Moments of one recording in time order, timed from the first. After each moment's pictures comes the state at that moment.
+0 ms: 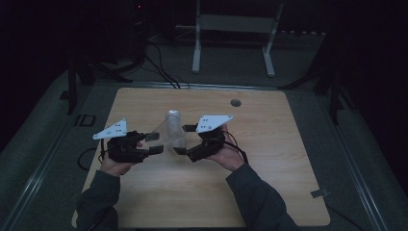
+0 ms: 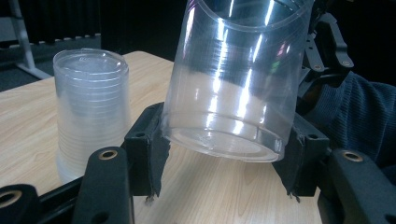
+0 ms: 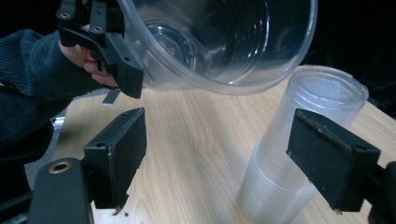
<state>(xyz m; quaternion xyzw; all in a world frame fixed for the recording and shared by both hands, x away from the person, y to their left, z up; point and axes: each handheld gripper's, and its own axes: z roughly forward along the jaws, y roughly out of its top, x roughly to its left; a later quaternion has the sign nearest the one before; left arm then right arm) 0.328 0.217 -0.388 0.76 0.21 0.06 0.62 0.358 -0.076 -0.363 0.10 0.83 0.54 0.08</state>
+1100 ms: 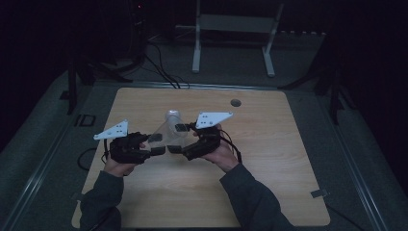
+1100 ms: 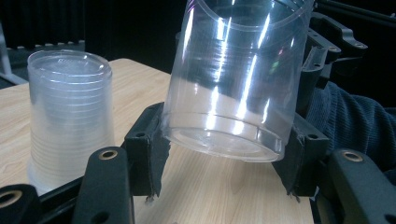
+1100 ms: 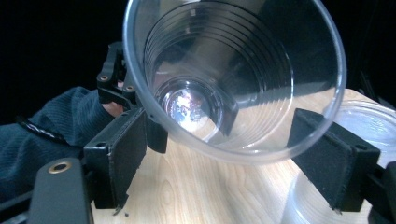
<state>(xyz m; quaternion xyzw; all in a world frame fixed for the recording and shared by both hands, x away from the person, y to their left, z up) 0.331 0.213 -0.395 0.74 0.20 0.03 0.64 0.360 -0.067 -0.359 0.10 0.80 0.60 0.02</state>
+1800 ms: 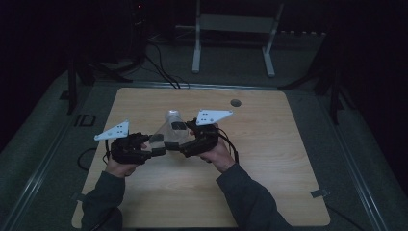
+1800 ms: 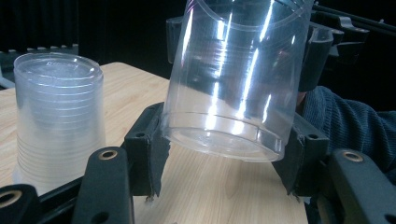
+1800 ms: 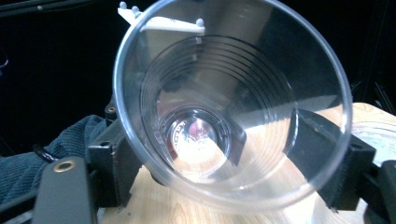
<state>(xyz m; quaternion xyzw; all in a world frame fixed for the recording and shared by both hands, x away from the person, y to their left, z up) 0.331 0.211 -0.397 0.73 0.19 0.02 0.65 0.362 -0.062 -0.356 0.10 0.77 0.63 -0.01</state>
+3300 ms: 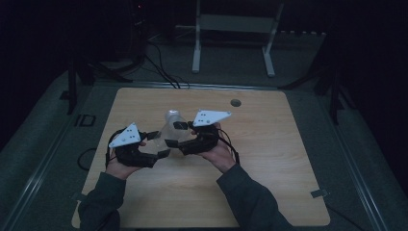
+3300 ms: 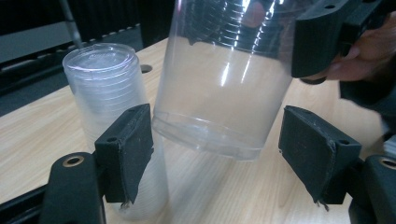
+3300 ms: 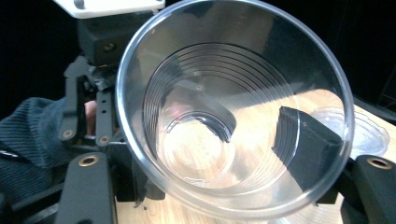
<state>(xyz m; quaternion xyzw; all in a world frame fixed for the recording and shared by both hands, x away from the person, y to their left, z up) 0.315 0.188 -0.386 0.79 0.22 0.17 0.54 0.359 -0.060 -0.354 0.13 0.79 0.59 0.05</state>
